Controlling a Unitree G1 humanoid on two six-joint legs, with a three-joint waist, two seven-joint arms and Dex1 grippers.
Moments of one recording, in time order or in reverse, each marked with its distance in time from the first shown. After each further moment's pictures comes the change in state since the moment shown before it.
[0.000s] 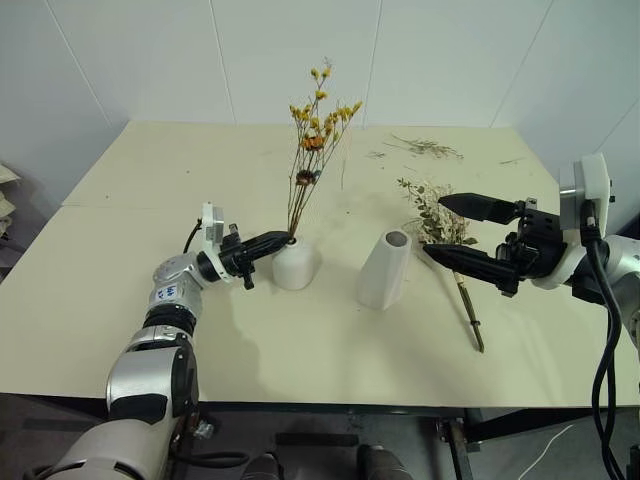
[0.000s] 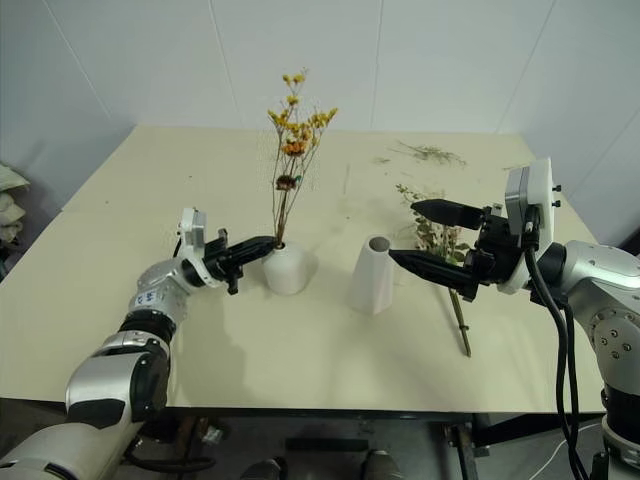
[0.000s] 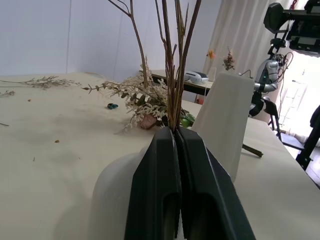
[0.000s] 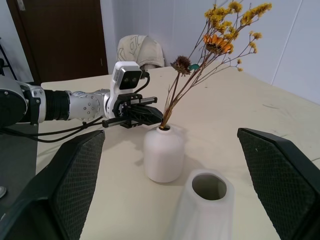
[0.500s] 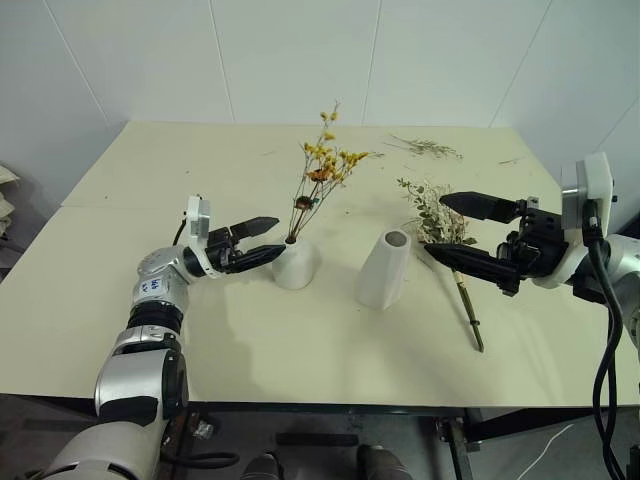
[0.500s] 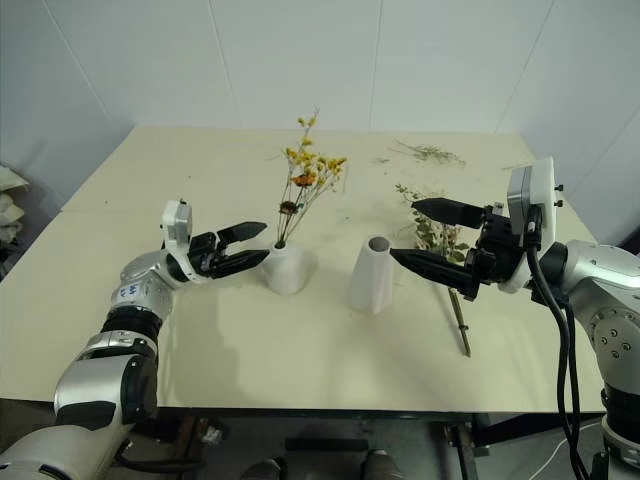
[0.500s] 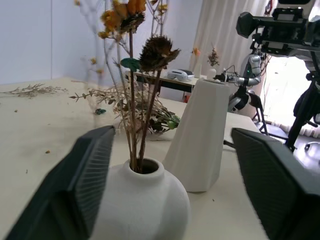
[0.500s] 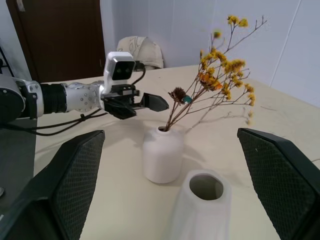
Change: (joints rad) left arm 0.048 0.065 -0.001 -0.135 -0.027 0.091 -0.072; right arm 0.014 0.000 0.000 0.008 -0.016 -0.016 0.007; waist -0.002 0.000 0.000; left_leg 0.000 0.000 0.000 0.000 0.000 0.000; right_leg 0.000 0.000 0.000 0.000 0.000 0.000
